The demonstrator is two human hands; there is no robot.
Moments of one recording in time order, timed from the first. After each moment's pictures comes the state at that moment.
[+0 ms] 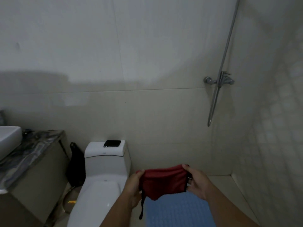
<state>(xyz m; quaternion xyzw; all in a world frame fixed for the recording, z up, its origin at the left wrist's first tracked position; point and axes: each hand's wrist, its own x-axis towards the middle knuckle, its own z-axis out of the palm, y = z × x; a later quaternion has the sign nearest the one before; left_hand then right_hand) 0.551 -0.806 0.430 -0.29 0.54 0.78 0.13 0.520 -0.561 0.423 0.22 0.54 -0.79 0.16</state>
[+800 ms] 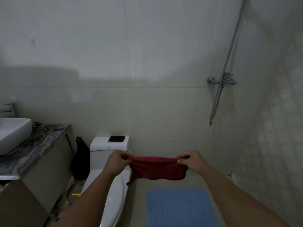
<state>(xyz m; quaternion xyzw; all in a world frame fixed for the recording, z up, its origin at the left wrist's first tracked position) 0.552 -0.916 0.467 -0.05 0.90 0.43 -0.02 0.518 -0.581 0.460 0.02 0.85 -0.52 0.07</state>
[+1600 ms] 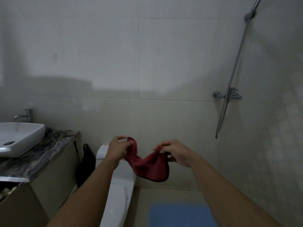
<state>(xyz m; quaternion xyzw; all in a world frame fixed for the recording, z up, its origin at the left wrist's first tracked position) 0.543 -0.925 0.544 -0.16 0.68 0.70 -0.11 0.536 -0.676 0.574 -0.15 0.75 -0.61 0.21</state>
